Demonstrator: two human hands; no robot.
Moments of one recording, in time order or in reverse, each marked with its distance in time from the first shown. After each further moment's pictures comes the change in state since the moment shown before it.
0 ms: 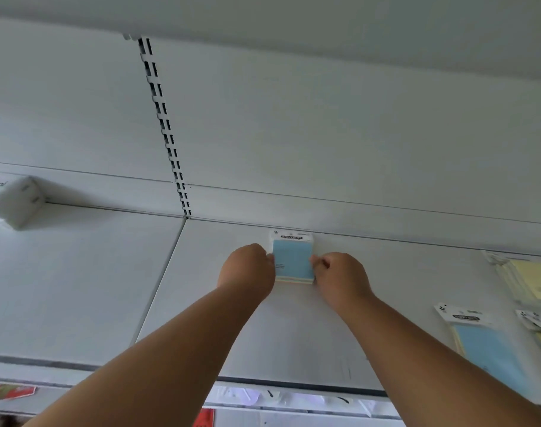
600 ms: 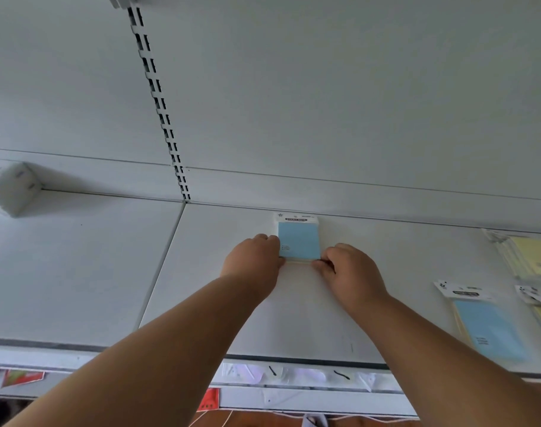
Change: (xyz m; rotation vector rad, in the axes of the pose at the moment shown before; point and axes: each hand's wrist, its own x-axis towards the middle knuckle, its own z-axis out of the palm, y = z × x) left_hand -0.012 -0.006 0.009 0.277 0.001 0.325; right_hand -0.022 0.029 0.002 -0.138 0.067 -0.319
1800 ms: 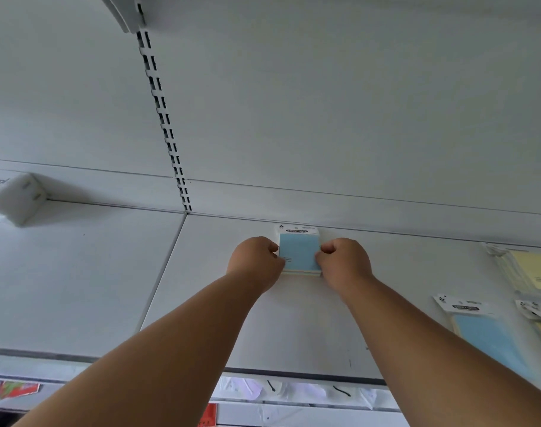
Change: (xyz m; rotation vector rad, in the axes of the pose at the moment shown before) left_hand 0.018 0.004 -0.006 -0.429 0.001 -0.285; right_hand 0.039 -0.022 -0.007 0.274 -0.027 0.485
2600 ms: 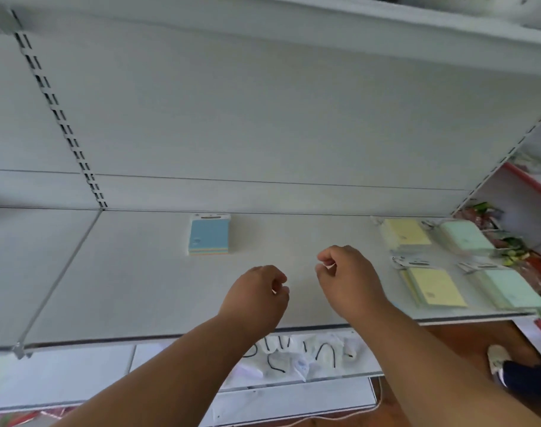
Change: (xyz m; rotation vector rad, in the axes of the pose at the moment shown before) left_hand -0.130 0.091 0.100 -0.022 -0.057 0.357; right_hand -0.086 0.134 -0.133 -0.161 0.158 -0.233
